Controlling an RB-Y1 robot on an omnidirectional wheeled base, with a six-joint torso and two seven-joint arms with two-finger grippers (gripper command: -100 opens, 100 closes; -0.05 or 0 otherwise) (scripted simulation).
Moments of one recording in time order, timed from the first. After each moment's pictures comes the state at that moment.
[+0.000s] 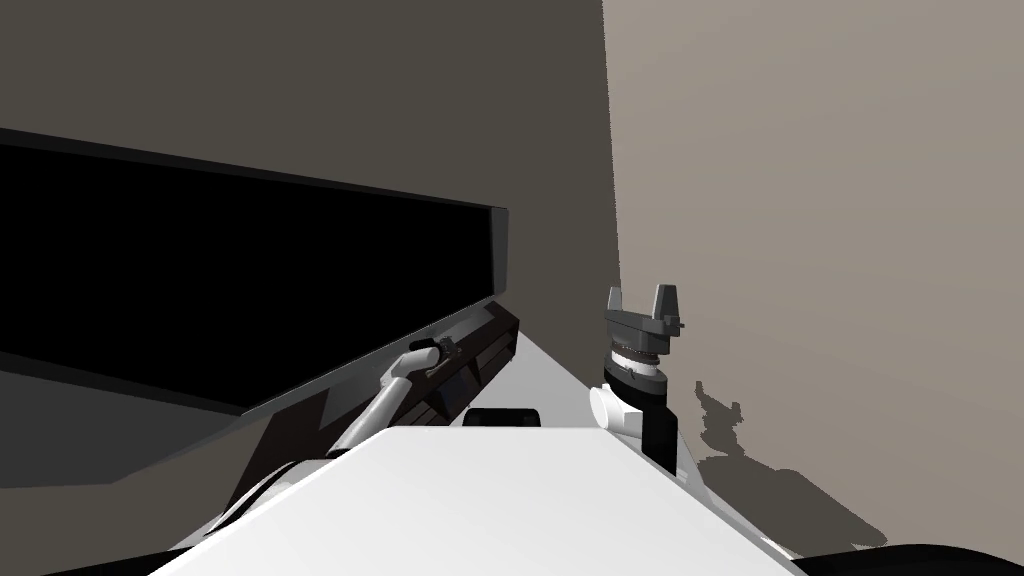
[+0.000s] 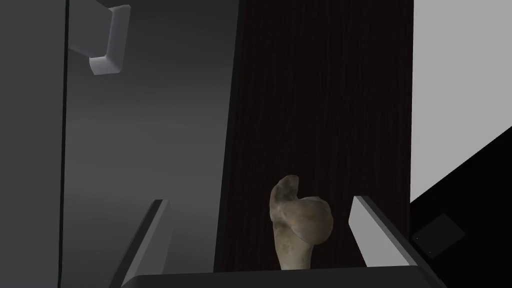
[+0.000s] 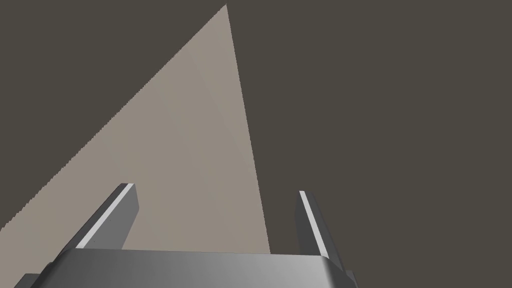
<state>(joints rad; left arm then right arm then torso) -0.11 0.30 0.04 -1.25 0.52 0.66 0.55 0.49 -0.05 -0.05 -2.38 -0.01 -0.64 -0.08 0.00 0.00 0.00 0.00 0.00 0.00</state>
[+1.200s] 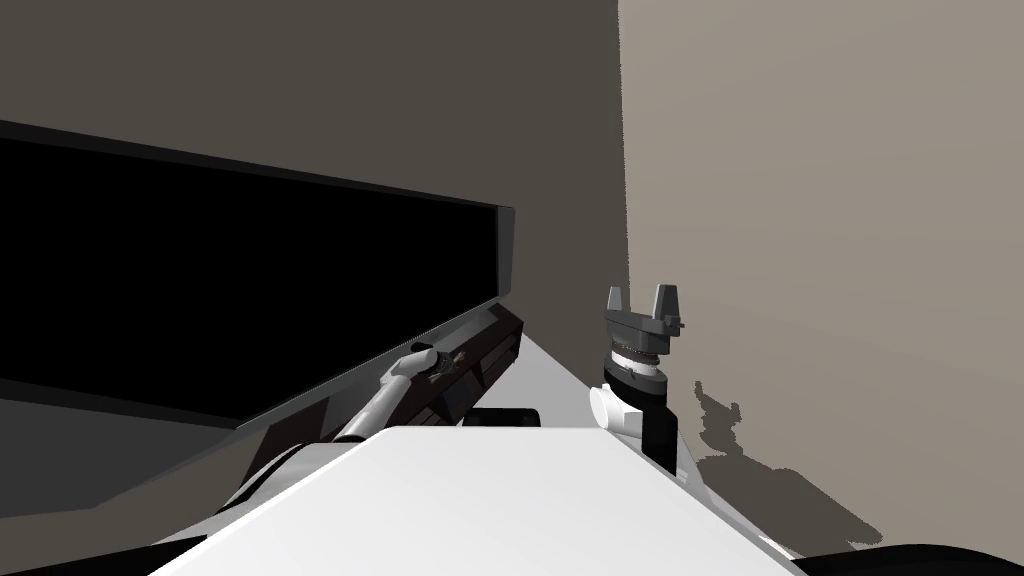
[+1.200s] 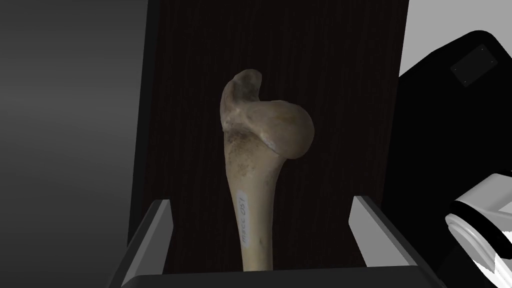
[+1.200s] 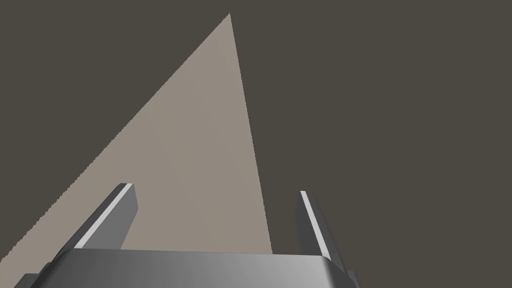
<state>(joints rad) -0.18 0.32 0.04 -1.05 0.59 0.88 0.61 0.49 -0.05 -0.05 -2.38 -0.01 -0.64 -0.08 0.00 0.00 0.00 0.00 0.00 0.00</state>
